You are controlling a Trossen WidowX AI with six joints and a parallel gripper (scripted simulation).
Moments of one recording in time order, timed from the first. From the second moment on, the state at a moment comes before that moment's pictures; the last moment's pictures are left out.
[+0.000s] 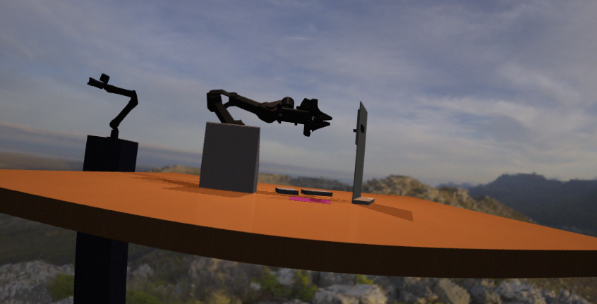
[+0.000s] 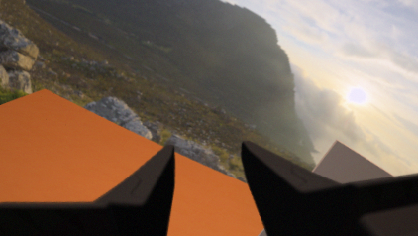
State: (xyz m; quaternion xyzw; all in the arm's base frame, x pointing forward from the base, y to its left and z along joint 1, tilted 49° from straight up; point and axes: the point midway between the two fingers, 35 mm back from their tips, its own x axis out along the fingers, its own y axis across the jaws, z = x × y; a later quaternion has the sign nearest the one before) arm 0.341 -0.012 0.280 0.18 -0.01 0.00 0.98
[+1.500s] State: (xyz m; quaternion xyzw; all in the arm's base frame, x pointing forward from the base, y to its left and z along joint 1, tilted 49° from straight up) arm 0.319 -0.077 0.126 0.82 -0.03 -0.05 0.57
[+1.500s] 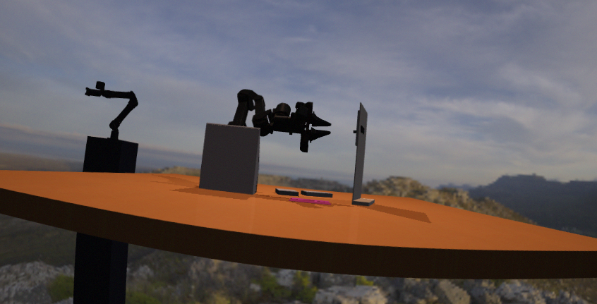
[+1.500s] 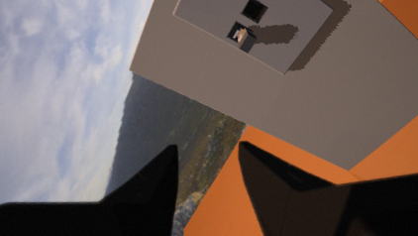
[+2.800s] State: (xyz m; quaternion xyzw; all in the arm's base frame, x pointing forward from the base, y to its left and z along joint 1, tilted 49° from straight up) arm 0.341 -0.102 0.084 0.93 -0.05 -0.07 0.37
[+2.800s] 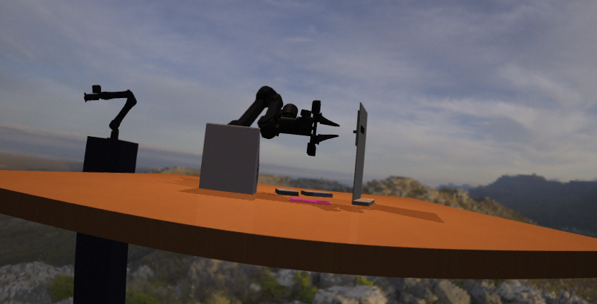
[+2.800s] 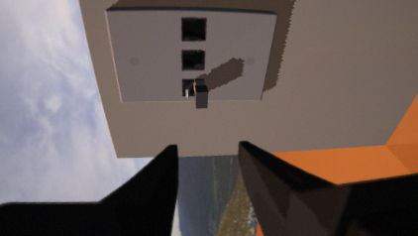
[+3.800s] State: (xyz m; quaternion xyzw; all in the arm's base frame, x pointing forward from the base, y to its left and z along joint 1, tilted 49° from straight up) arm 0.382 -0.115 0.074 0.93 -0.05 -0.06 0.36
